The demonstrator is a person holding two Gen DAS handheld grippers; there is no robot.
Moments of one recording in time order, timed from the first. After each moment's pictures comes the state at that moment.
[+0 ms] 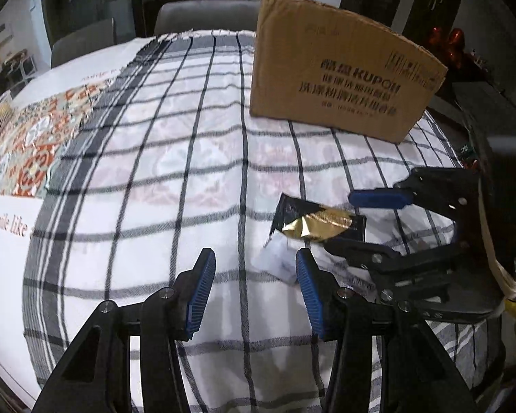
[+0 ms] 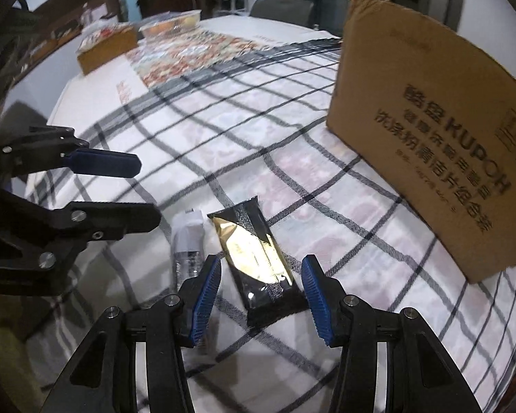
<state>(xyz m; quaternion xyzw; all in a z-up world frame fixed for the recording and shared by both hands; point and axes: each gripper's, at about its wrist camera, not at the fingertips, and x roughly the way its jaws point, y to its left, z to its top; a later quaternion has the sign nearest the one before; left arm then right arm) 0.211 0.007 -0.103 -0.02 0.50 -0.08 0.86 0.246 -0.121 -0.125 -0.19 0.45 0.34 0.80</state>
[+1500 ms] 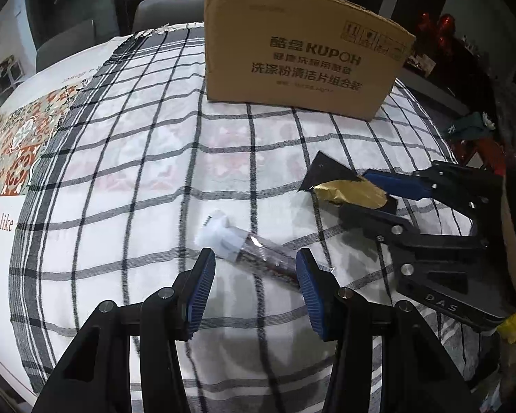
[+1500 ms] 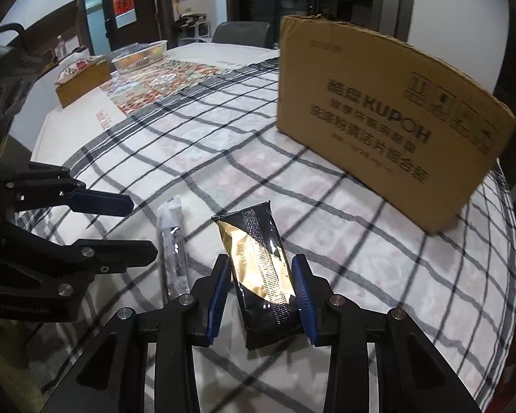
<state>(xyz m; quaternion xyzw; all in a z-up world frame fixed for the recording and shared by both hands) 0.197 -0.039 -0.101 0.00 0.52 -0.10 0.85 0.210 -0.181 -0.102 -0.13 0.42 0.27 0.86</state>
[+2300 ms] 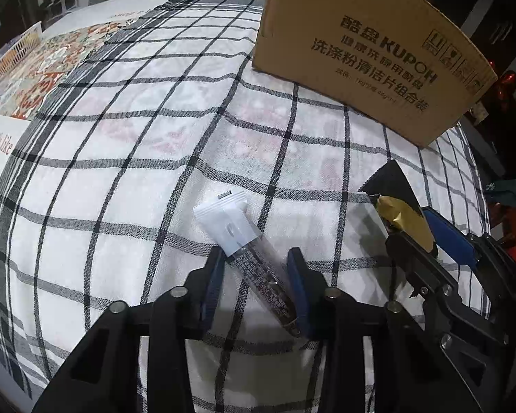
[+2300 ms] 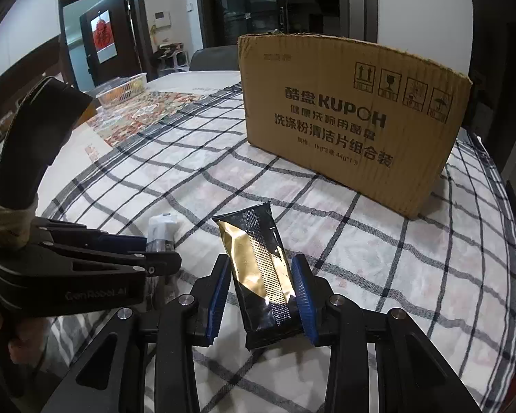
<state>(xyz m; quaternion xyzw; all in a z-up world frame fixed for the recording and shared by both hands) 0.218 -0.047 -0.134 -0.11 0.56 0.01 0.82 0.209 -0.203 -0.108 -0.06 0.39 0.25 0.88</state>
